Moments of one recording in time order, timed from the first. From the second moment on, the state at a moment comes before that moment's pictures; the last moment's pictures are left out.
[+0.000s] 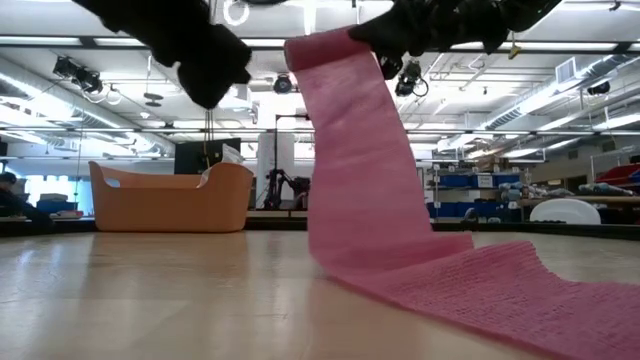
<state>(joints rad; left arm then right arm) -0.54 1.78 1.18 -1.06 -1.46 -0.99 -0.21 1.33 0.88 0.21 -0.43 -0.03</state>
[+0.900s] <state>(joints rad) -0.44 1.75 0.95 0.37 -0.46 0.09 -0.21 1.33 0.88 0.21 -0.40 -0.09</state>
